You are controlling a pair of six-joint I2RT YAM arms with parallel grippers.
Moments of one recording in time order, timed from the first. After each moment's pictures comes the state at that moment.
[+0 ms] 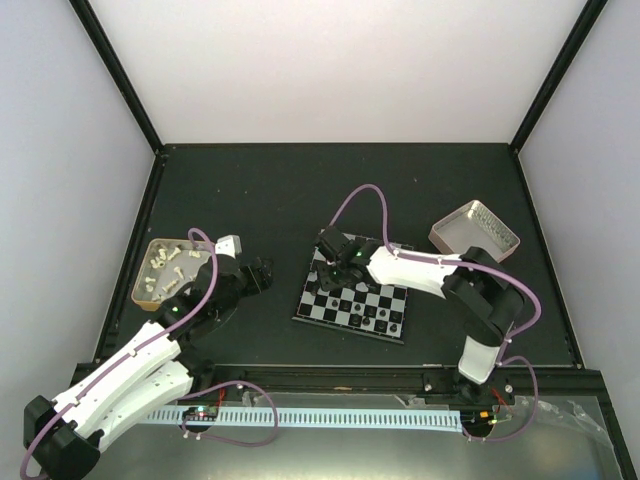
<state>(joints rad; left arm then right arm) -0.62 0.69 0.49 -0.39 -0.19 -0.81 0.90 1.77 1.11 -0.44 0.02 0.58</state>
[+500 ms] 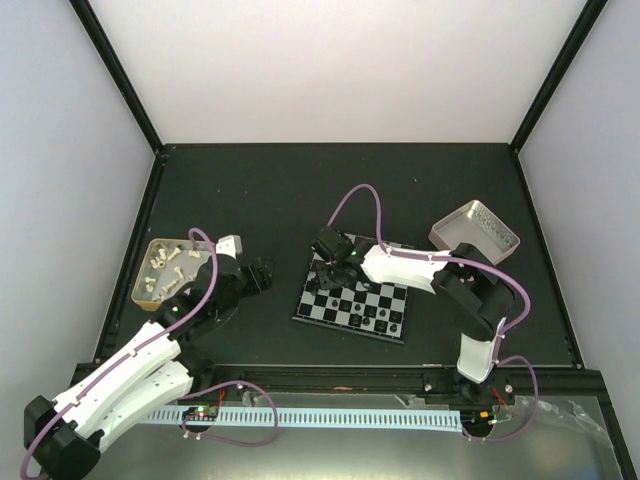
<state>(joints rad) -0.61 0.69 0.49 -0.39 -0.18 -0.80 0.90 1.84 1.14 -0.44 0.06 0.58</state>
